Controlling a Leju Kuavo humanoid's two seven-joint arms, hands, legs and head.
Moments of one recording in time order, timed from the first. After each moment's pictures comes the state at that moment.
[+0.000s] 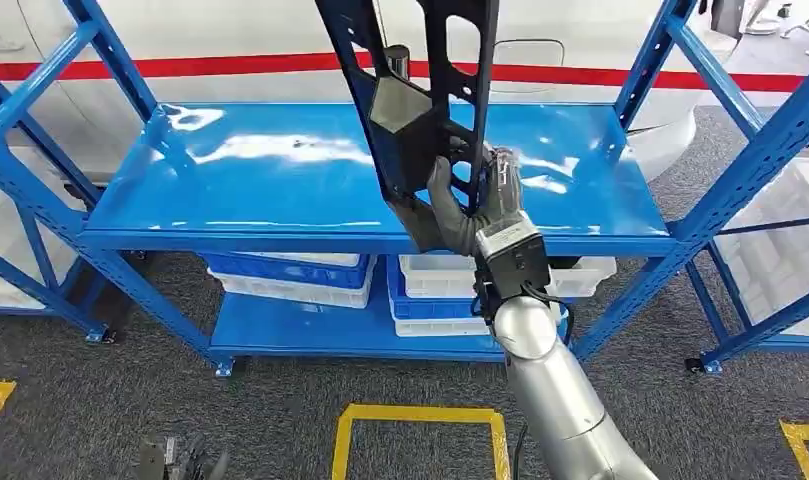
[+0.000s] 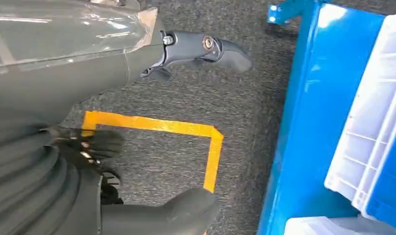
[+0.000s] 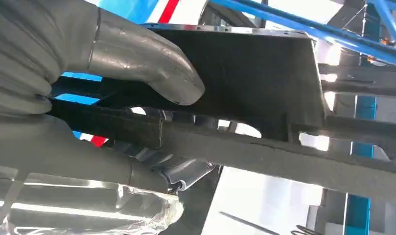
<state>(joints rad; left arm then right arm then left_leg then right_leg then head) -0.21 -0.07 0.51 -0.28 -0.19 -0.03 -0.63 -0.50 0.08 0.43 -1.52 0.23 -0.23 -0.40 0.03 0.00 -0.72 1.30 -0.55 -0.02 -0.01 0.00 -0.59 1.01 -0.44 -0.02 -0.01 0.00</state>
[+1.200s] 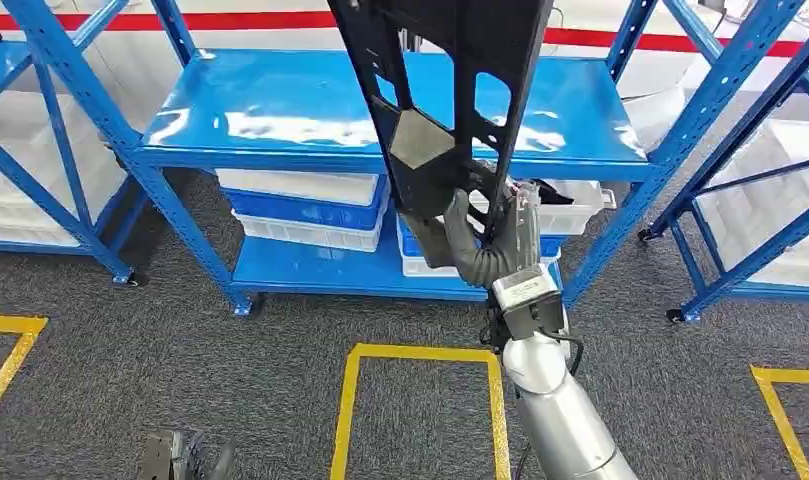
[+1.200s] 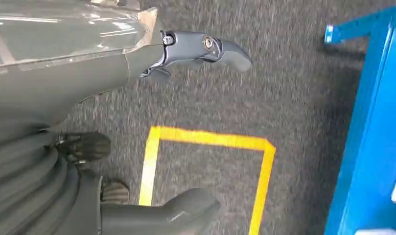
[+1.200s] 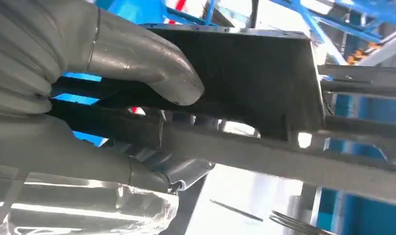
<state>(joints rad) -0.23 -0.07 0.51 -0.28 -0.22 0.01 -0.63 -0.39 0.06 0.44 -1.61 0.26 -0.28 -0.46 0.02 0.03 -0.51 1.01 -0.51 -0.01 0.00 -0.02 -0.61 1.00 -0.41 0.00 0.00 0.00</state>
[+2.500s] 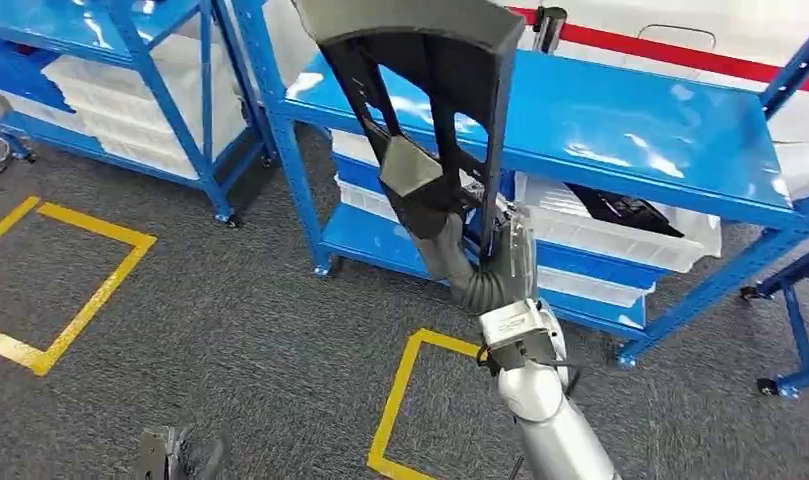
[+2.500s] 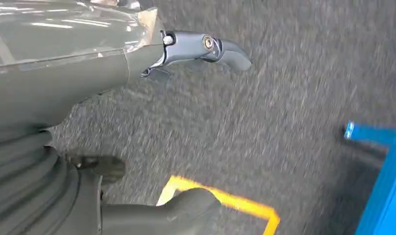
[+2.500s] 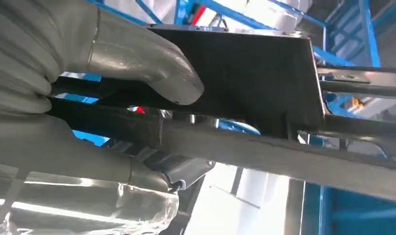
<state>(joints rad) -0.23 -0.07 0.50 -0.28 -0.25 0.04 -0.63 -0.31 0.05 0.45 -1.68 0.33 -0.31 -0.44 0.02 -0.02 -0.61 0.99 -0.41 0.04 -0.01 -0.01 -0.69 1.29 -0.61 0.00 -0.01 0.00</state>
